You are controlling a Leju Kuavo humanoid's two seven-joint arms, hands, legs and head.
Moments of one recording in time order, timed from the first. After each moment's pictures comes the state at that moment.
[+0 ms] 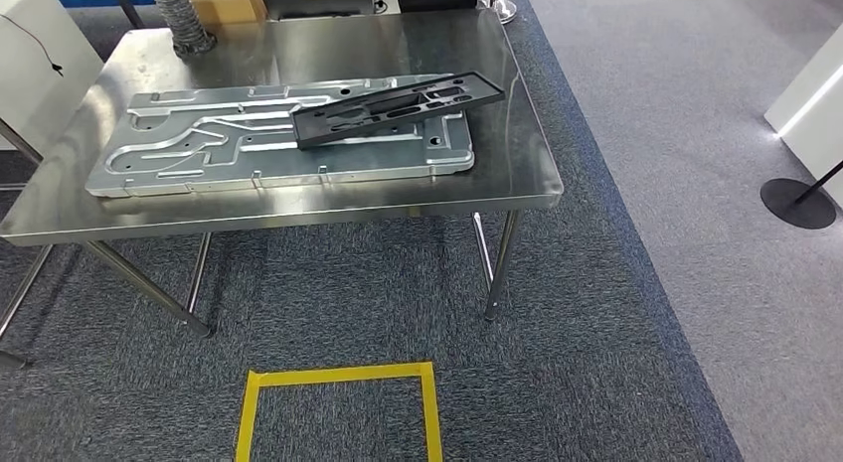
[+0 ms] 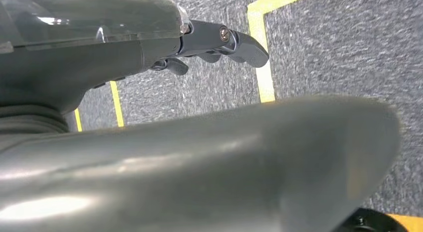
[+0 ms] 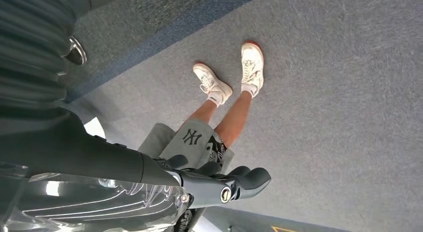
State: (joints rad) left arm -0.08 -0.15 1.17 -0.19 -1.17 0.10 -0.18; right arm -3.13 -2.05 1.36 0.00 1.55 0.06 -0.03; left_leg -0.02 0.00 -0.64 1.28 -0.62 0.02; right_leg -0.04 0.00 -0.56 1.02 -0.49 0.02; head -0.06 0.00
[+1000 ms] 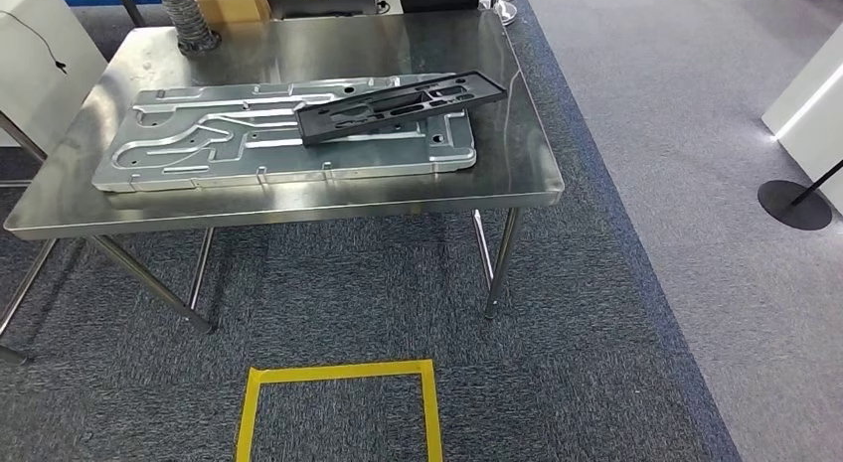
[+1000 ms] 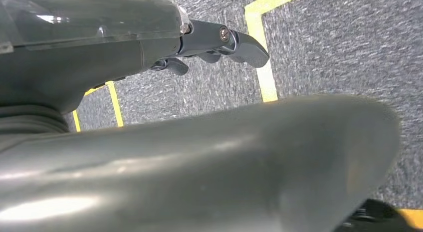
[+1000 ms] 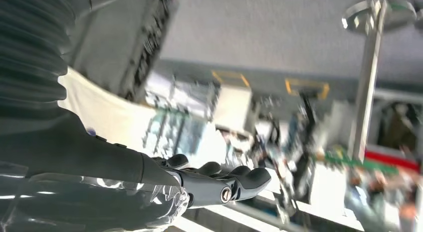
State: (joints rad) left arm -0.09 -0.15 1.16 -0.19 -1.21 0.08 -0.18; right arm -3.11 -2.04 1.55 0.00 1.54 -0.50 -0.38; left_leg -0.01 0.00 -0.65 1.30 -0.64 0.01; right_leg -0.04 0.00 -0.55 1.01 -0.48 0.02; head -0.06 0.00
